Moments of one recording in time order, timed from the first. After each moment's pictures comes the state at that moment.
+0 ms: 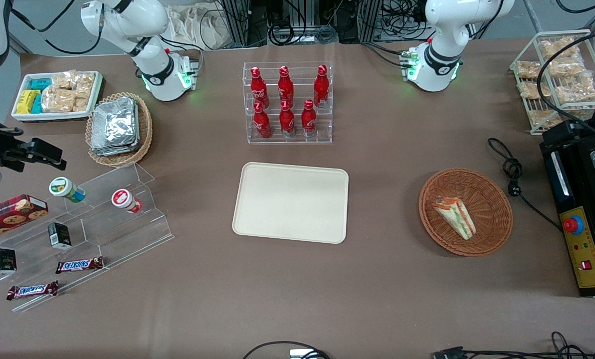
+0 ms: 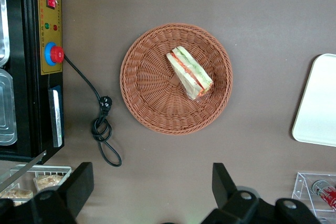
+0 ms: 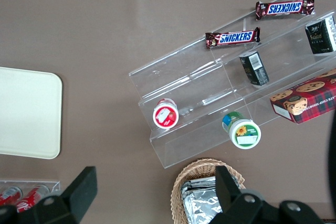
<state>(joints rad) 0.11 0.03 -0.06 -1.53 0.01 1.50 0.00</state>
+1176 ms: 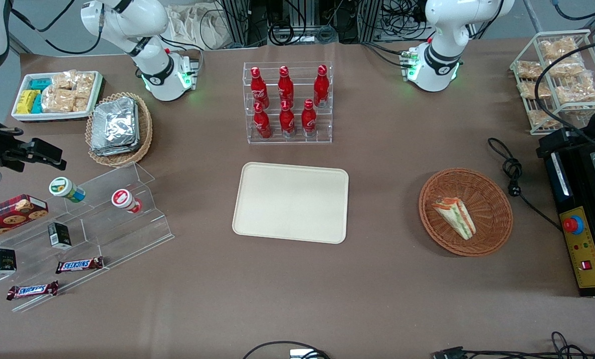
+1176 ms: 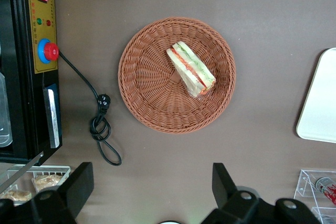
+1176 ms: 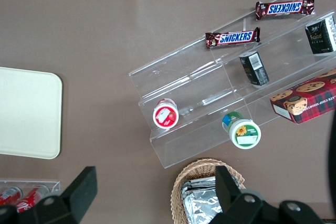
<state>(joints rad) 0.12 0.08 -0.06 -1.53 0.01 1.50 0.01</state>
